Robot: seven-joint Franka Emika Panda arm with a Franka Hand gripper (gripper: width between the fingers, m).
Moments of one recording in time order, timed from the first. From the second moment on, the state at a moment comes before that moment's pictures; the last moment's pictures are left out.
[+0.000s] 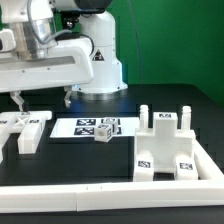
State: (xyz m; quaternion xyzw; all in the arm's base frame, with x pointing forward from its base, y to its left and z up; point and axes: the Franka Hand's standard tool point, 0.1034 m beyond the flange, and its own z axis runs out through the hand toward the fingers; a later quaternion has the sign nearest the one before) arm 0.412 -0.129 0.073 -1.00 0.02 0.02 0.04
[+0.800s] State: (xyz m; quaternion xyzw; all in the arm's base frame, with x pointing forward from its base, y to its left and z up) arm 0.390 -0.164 0.044 -1.00 -0.01 0.03 0.01
